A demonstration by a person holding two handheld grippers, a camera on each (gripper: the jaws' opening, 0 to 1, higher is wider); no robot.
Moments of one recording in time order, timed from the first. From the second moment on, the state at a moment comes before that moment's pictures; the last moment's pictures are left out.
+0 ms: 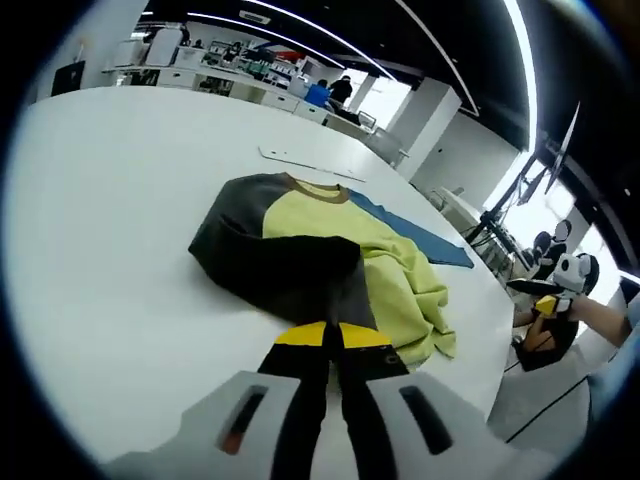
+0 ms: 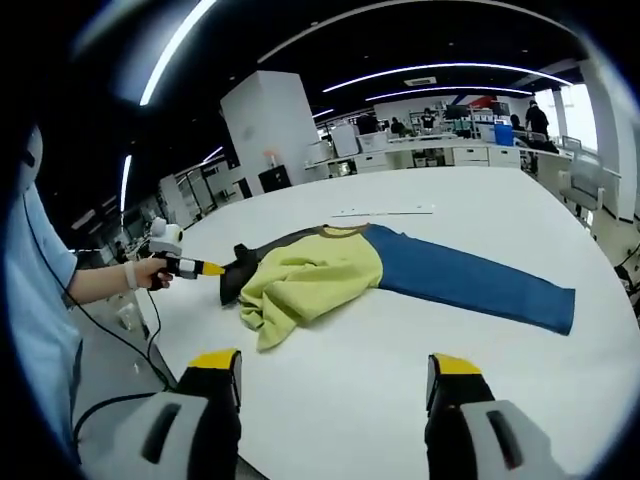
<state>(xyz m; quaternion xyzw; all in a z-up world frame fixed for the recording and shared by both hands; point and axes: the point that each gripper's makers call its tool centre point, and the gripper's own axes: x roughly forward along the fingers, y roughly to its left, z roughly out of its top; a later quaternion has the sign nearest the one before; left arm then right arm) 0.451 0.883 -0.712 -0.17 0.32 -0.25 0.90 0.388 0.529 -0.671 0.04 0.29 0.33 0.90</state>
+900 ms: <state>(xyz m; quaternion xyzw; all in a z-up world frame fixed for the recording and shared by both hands) 0.380 1.068 -0.717 -0.17 0.37 -0.07 0.91 0.391 0.549 -0.669 0.04 0.29 0.35 0.89</state>
